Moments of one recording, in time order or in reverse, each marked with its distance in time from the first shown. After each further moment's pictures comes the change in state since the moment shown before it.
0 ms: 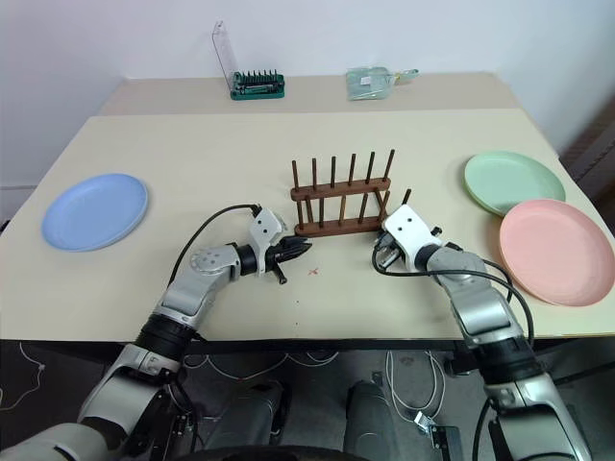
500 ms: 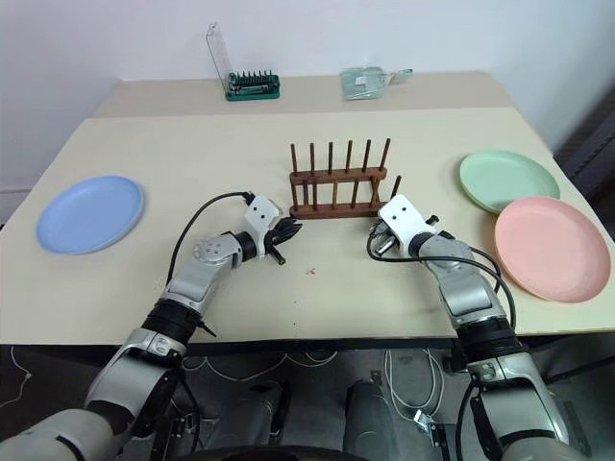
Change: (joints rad) left arm -0.076 -0.017 0.028 0.155 0.031 -0.095 0.135; right arm -0.040 0.045 -0.001 0.085 -0.047 -0.068 -0.019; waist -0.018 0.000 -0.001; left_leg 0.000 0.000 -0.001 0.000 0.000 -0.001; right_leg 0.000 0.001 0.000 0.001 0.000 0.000
